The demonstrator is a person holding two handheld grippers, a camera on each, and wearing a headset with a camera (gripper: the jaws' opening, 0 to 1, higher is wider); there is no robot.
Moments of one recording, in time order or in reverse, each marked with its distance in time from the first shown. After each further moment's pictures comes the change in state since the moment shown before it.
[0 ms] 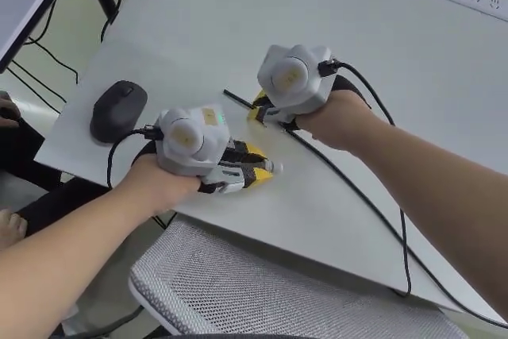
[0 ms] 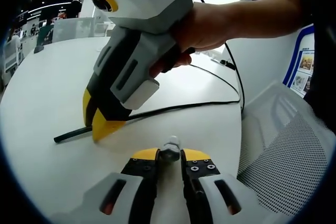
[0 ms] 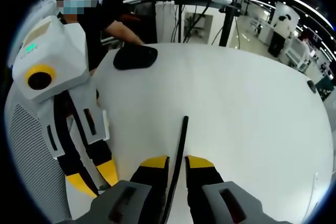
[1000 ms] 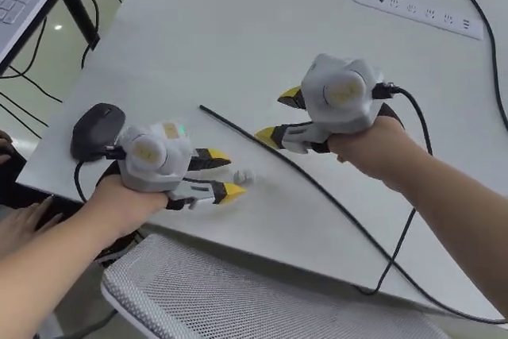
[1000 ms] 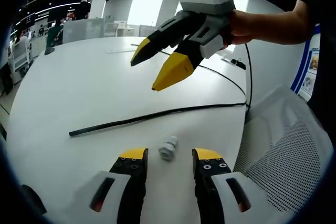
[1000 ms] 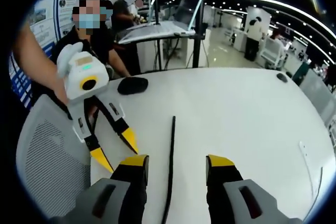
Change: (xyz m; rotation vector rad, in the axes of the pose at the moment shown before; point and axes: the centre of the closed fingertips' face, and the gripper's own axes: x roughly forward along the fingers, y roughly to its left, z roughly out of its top) left arm -0.022 -0.004 0.008 -0.015 0.016 0.113; right arm -0.113 -0.001 -0.016 0.187 -0.224 -0.111
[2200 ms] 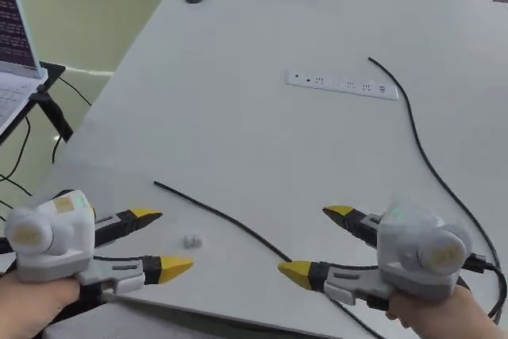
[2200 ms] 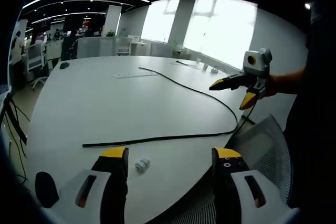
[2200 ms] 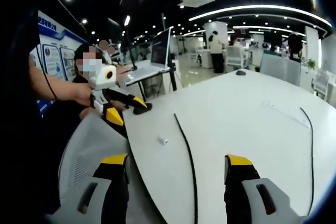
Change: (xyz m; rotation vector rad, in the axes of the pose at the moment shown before) left arm -0.060 -0.062 0.062 -0.056 -0.131 0.097; right arm -0.178 0.054 -0.087 0.277 -0.288 -0.130
